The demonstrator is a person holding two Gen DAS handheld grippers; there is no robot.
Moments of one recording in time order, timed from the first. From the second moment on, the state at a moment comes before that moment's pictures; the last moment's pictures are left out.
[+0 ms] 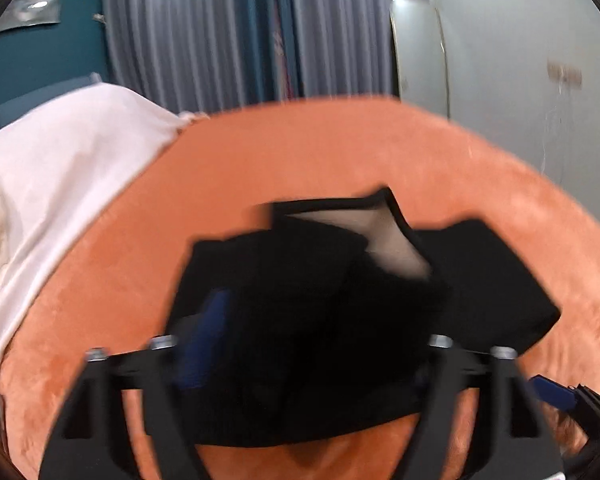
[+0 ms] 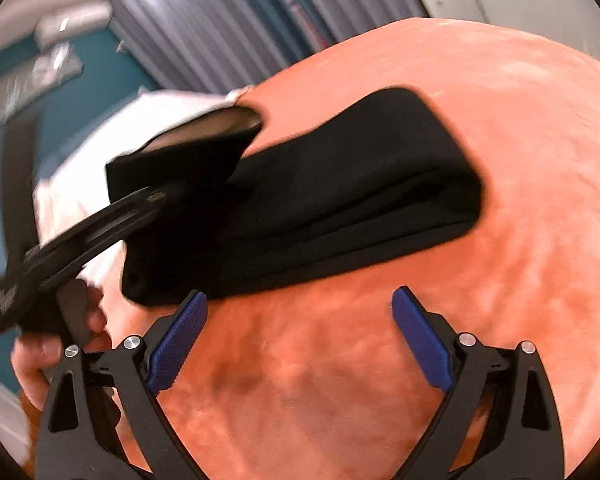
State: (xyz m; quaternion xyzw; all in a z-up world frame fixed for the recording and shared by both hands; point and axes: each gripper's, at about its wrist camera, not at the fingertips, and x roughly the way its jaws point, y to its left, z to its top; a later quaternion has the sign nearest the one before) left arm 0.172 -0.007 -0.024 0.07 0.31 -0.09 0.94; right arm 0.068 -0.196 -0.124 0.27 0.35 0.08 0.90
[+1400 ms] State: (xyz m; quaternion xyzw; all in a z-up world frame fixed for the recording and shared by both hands) left arm 0.170 0.094 -0.042 -0.02 0.40 -0.07 0.91; right arm 0.208 -0.229 -0.044 0.12 0.50 0.03 0.86
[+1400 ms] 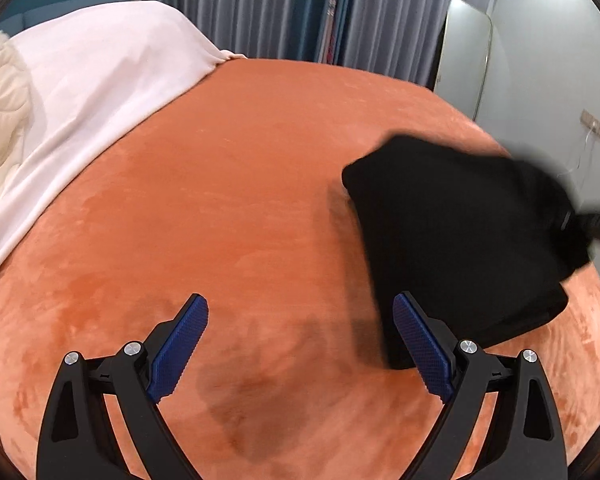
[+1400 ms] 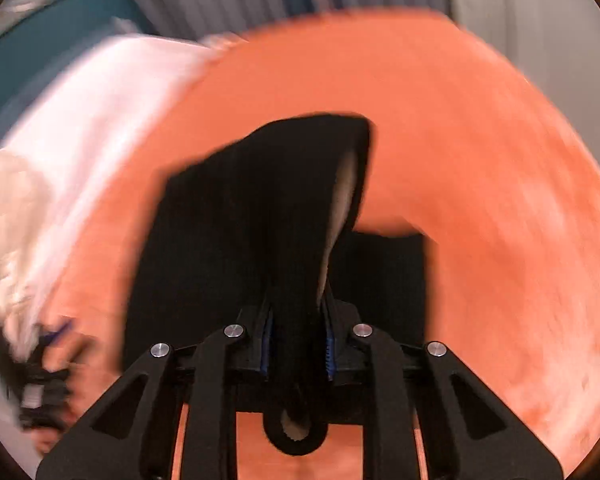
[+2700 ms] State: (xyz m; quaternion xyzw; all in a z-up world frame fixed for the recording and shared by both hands) left arm 0.167 -0.006 -0.104 0.12 0.44 -0.11 0.88; right arm 0.122 -0.315 -0.101 0.30 0.44 0.02 0.84
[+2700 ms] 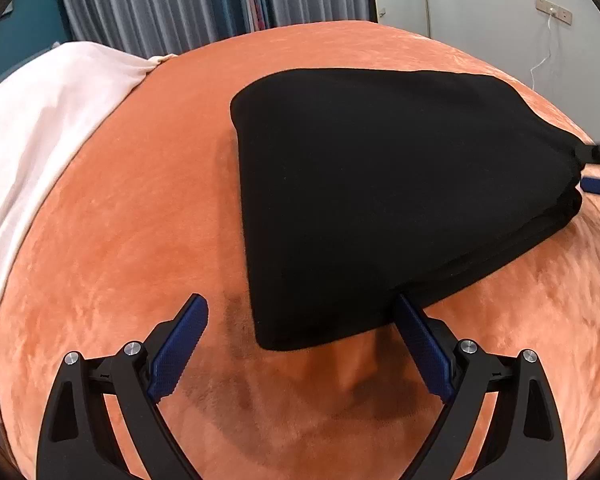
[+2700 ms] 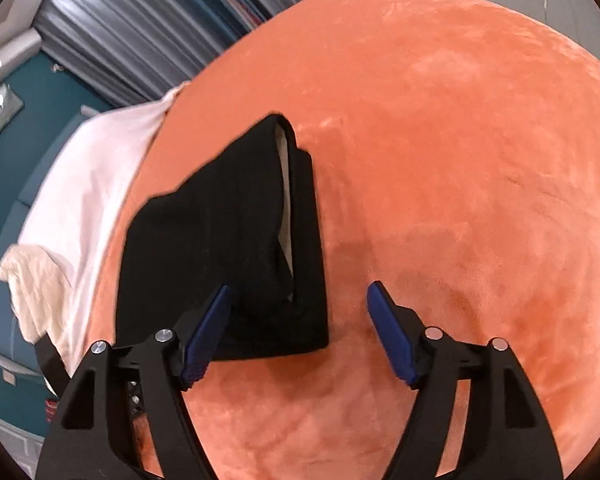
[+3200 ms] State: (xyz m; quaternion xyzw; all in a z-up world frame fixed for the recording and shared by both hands) left arm 0.202 0.009 -0.104 0.00 0.46 -0.17 0.87; right arm 0.131 -0.287 -0.117 0.31 0.45 0.07 0.84
